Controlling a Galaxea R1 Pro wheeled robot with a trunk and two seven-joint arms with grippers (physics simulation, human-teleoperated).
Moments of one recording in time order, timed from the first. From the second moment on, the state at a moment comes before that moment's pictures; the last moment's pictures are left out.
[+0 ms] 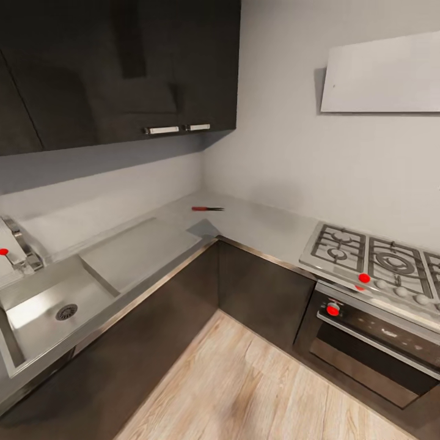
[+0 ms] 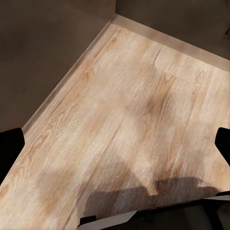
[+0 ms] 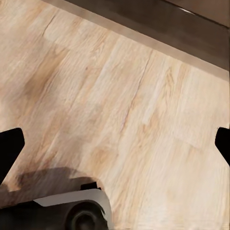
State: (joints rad) left arm 0.41 0.08 -0.09 -1.02 0.07 -0.45 -0.12; right arm 0.26 0.07 -0.28 -0.75 0.09 -0.43 -0.03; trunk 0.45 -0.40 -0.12
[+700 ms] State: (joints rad) left arm 0.41 0.08 -0.09 -1.02 0.07 -0.45 -0.12; right arm 0.26 0.07 -0.27 -0.40 0.09 -0.43 -0.03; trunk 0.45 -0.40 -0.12
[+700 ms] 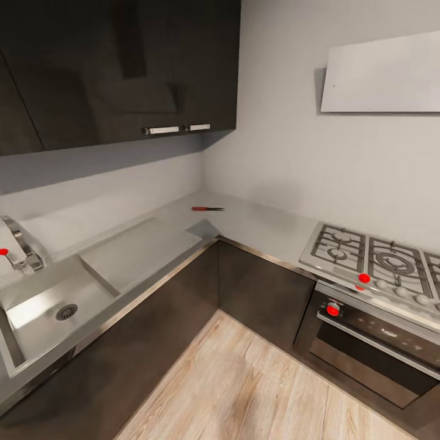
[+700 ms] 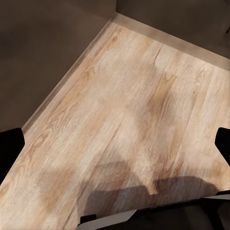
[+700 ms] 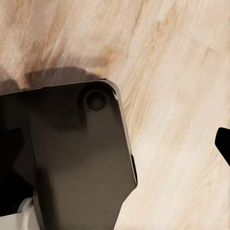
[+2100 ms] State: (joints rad) left arm 0.41 -0.15 0.13 -0.96 0.05 -0.50 -0.07; right arm 0.26 0.07 -0.27 -0.40 0.09 -0.43 -0.03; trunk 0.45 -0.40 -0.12
